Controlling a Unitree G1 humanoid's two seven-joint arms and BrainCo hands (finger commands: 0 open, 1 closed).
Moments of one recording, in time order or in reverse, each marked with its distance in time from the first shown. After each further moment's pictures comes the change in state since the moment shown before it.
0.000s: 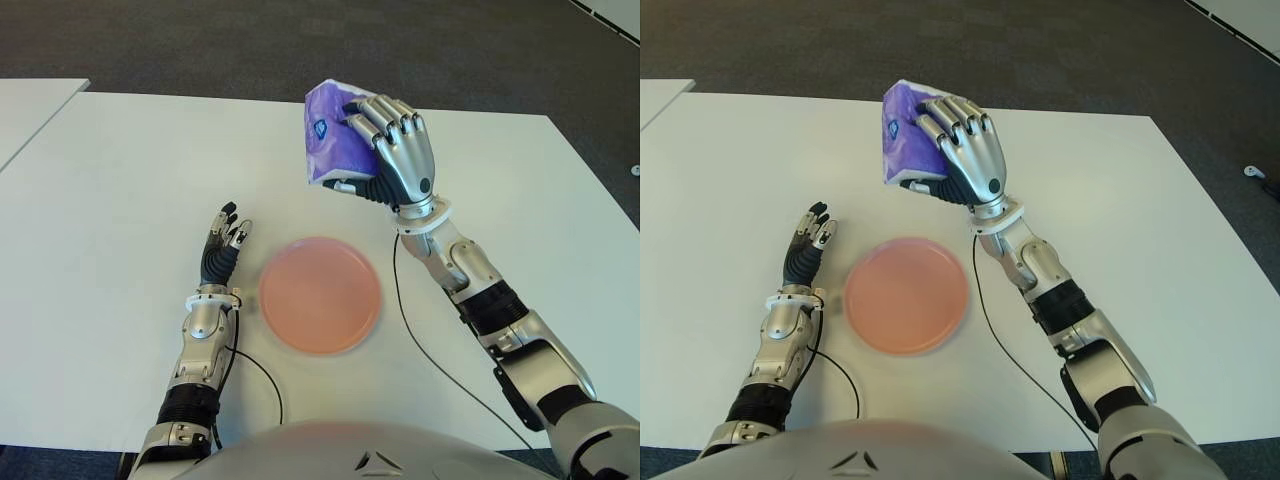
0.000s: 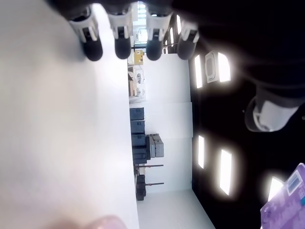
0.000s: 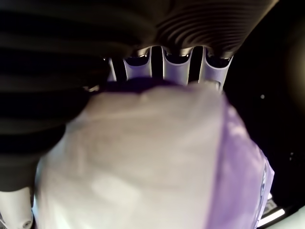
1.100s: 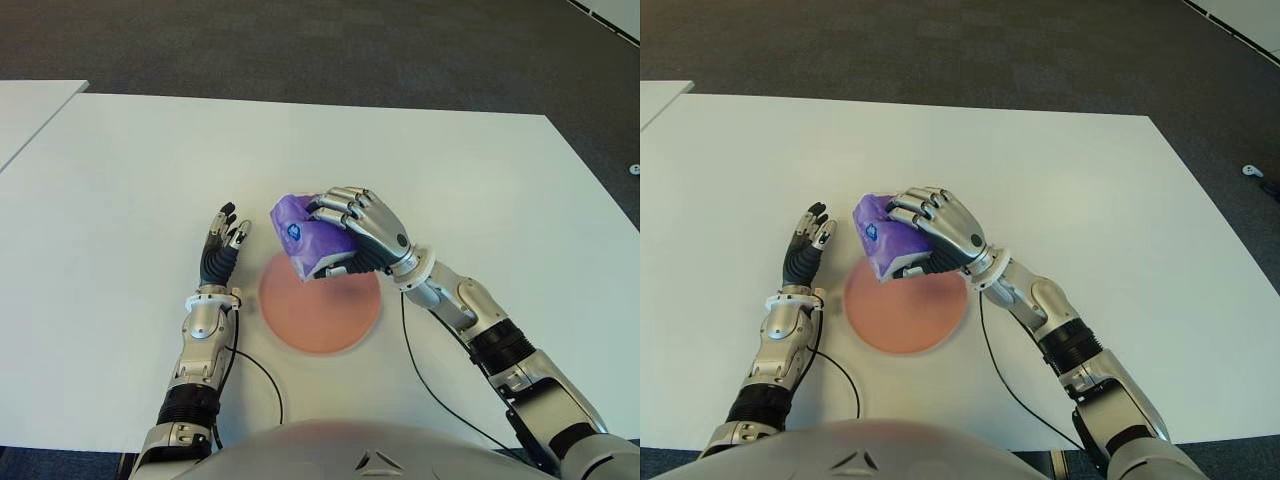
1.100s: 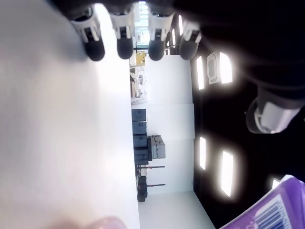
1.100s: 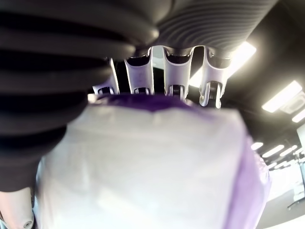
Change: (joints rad) left arm 0.000 -0.002 0.000 -0.008 -0.012 0.021 -0.005; right arm 0.174 -0.013 0.013 0.032 0.070 -0.384 0.252
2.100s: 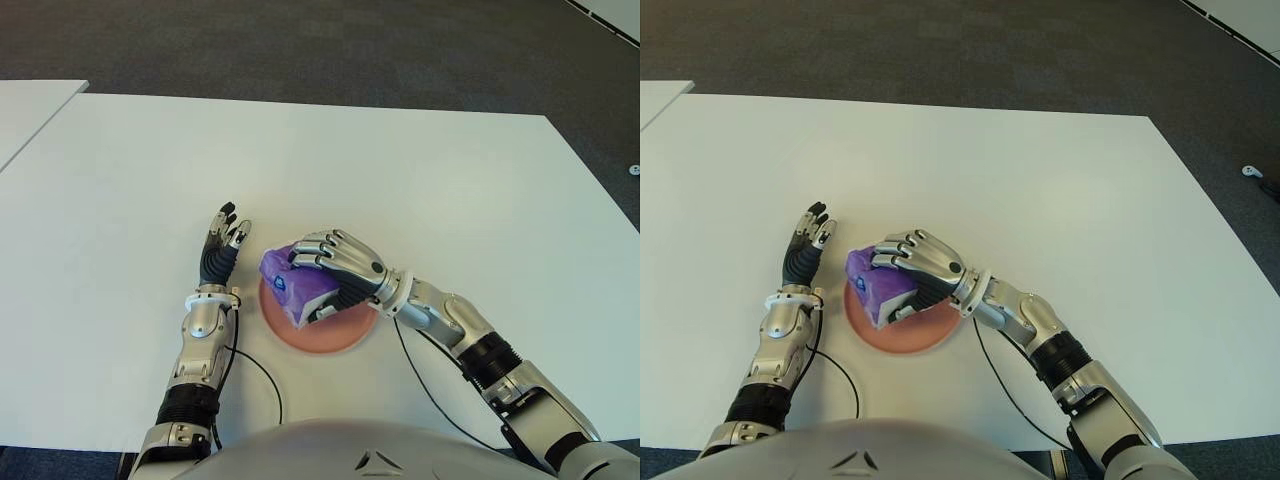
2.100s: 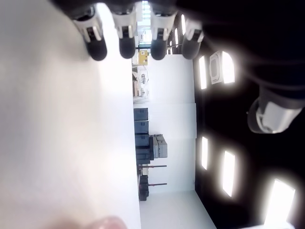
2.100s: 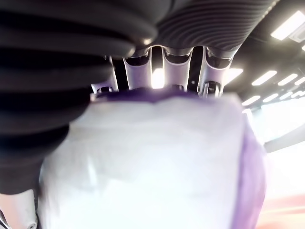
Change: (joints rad) left arm 0.003 0.005 -0.003 -0.017 -0.003 0.029 -0.002; right arm 0.050 0.034 0.062 0.053 0.006 -0.069 0.183
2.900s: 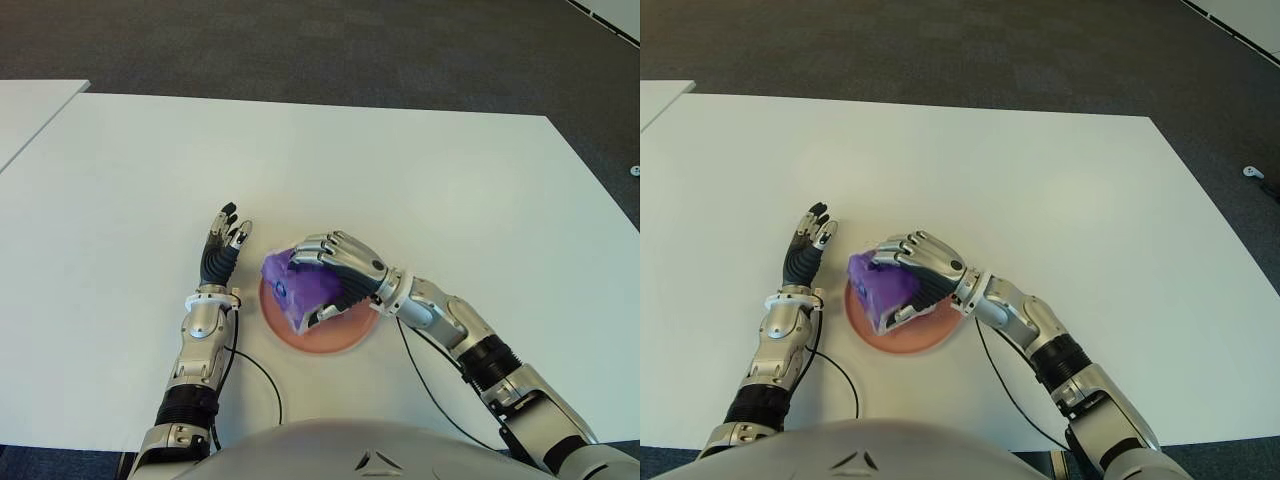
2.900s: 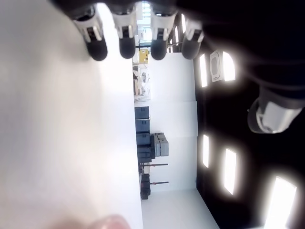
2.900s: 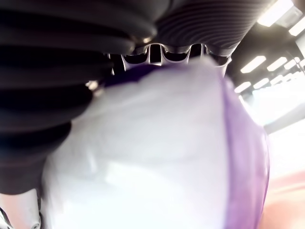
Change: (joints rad) left arm 0.003 0.005 -0.001 -0.003 0.009 0.001 0.000; right arm 0.014 -0.016 -0.027 -0.027 0.130 -0.003 0.221
